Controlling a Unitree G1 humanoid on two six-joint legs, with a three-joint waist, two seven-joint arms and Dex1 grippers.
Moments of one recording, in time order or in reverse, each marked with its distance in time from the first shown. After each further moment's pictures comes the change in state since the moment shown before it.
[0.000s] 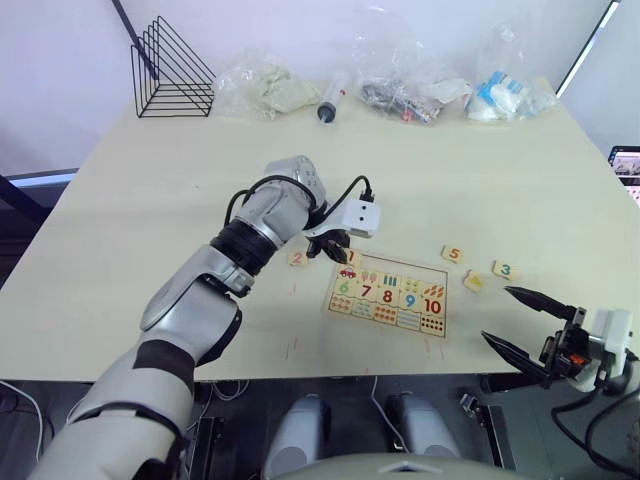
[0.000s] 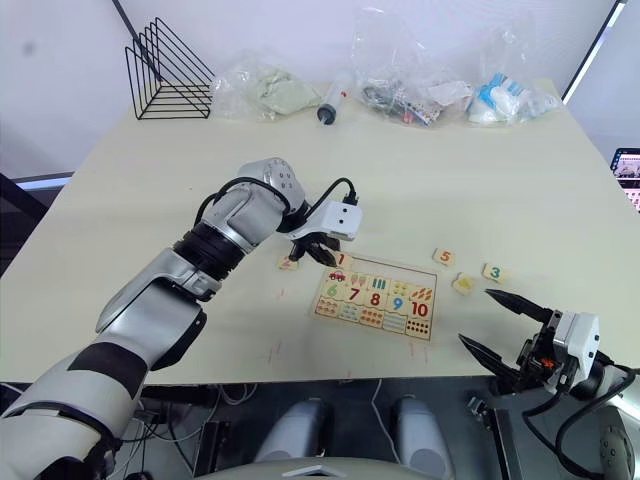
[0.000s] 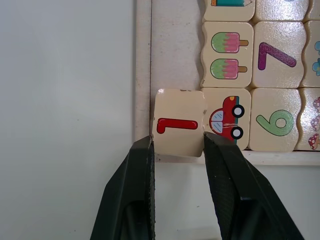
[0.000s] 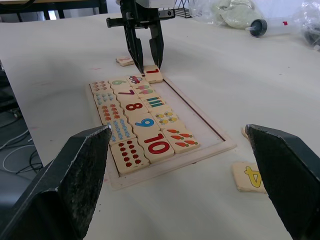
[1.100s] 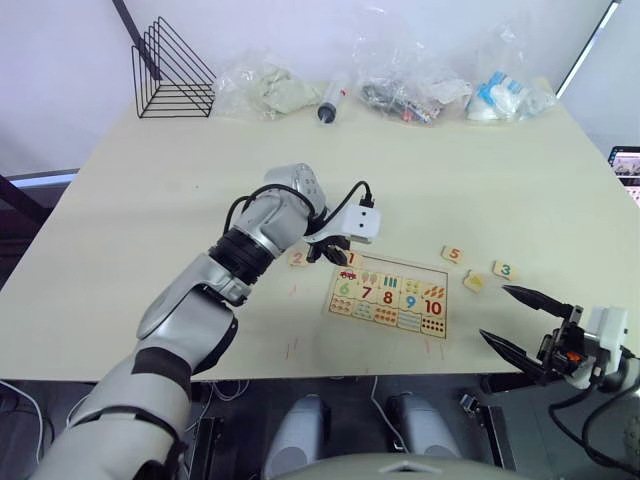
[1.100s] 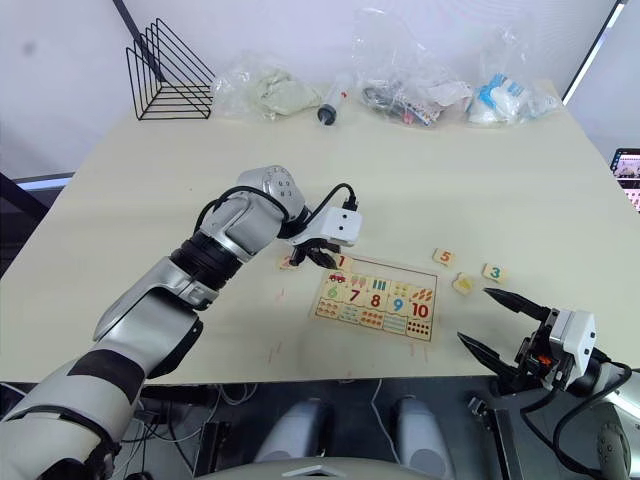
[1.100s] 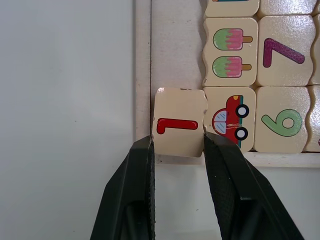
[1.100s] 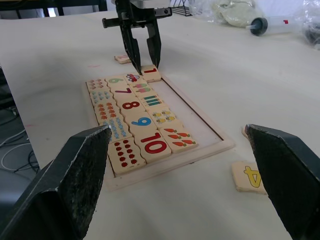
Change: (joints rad) left arm 0.047 0.015 0.002 -0.084 0.016 0.021 0.025; right arm -0.019 0.000 0.010 0.023 -0.013 -0.006 -0.004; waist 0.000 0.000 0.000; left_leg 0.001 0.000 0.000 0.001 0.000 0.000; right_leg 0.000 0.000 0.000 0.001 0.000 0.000
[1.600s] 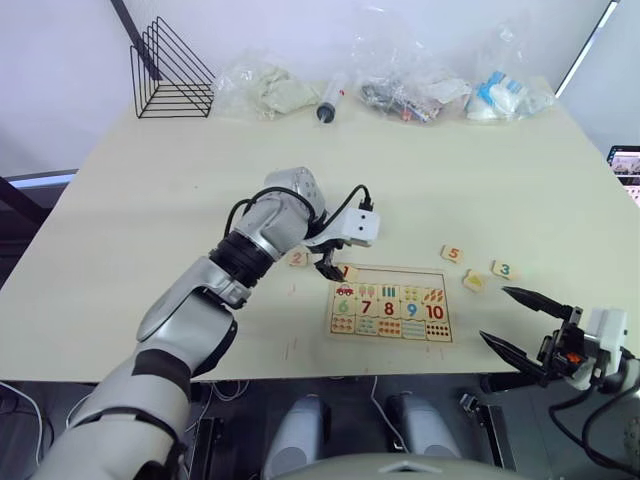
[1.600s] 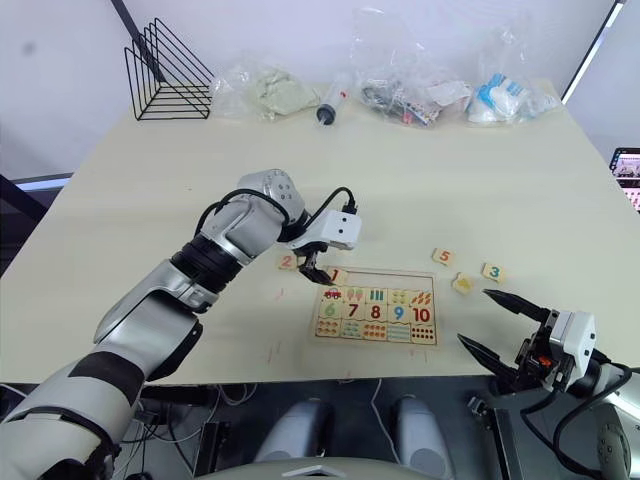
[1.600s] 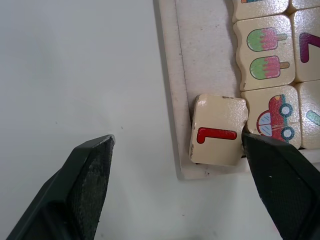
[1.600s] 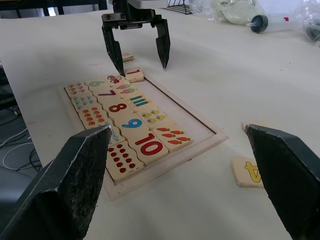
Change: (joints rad) left arm 0.012 0.004 -0.003 -0.014 -0.007 0.032 -0.023; right arm 0.004 0.000 0.000 0.006 0.000 -0.003 0.009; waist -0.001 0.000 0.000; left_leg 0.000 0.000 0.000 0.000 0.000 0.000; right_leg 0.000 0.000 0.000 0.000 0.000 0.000
